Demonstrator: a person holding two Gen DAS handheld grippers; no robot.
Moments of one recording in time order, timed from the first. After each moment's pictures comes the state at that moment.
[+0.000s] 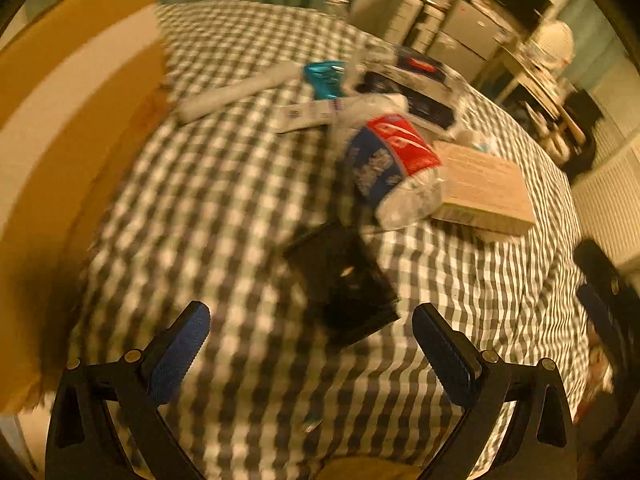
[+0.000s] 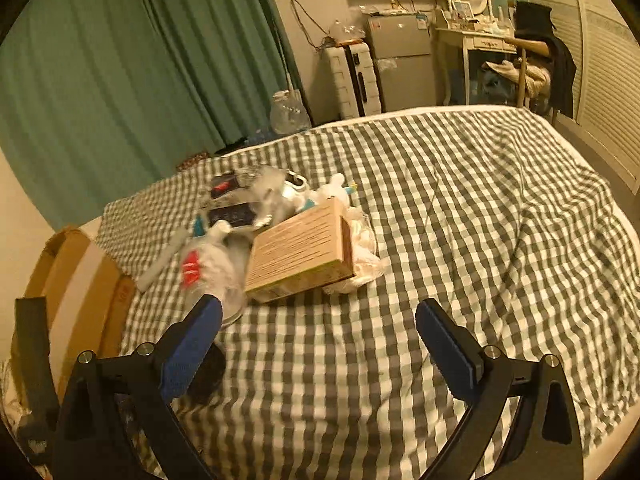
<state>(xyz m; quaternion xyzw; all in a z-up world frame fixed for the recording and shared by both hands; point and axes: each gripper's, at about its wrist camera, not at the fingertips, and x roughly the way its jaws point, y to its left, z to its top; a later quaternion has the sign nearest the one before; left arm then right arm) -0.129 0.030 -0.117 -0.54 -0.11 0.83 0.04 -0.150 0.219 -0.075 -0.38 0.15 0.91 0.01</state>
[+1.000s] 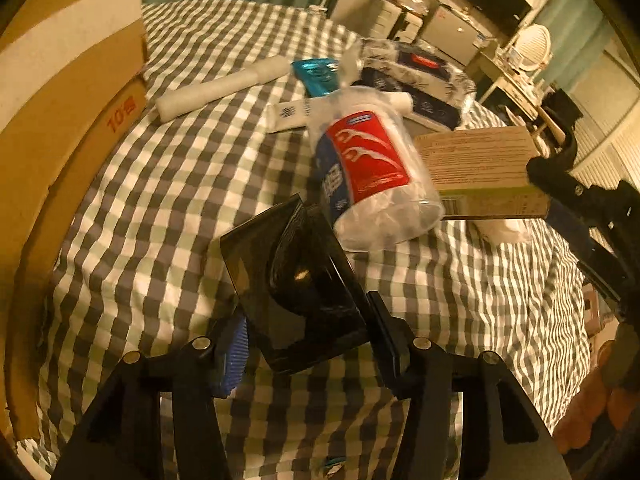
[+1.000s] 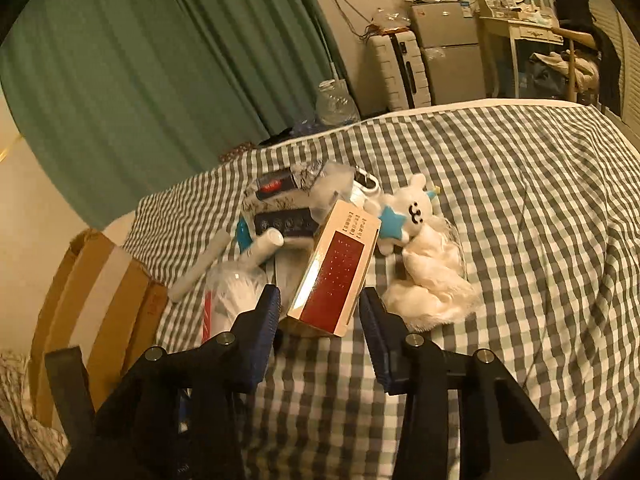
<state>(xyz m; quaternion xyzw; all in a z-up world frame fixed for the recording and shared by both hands) -0.121 0.010 -0.141 -0.52 -0.13 0.84 0.07 -0.199 0.184 -0.093 -0.39 0.17 0.90 -0.08</state>
